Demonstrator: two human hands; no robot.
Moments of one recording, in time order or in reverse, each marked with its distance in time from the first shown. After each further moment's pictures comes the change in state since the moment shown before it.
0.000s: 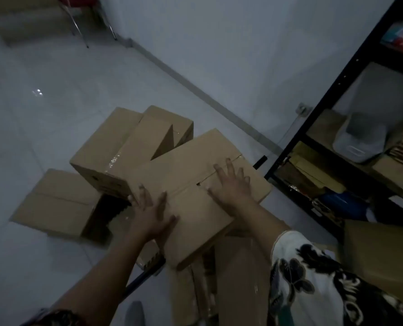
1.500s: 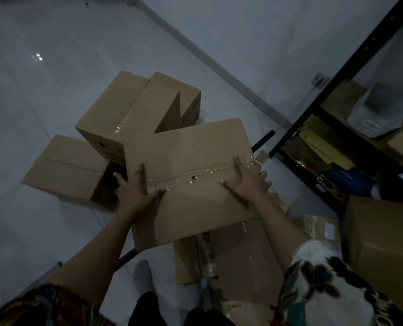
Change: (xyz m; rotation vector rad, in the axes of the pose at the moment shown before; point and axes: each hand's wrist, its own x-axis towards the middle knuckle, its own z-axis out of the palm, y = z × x) left_hand -0.017 -0.061 0.022 -0.398 0.258 -0.162; right_hand -0.056 0.021 0.041 0.207 -0.045 0.233
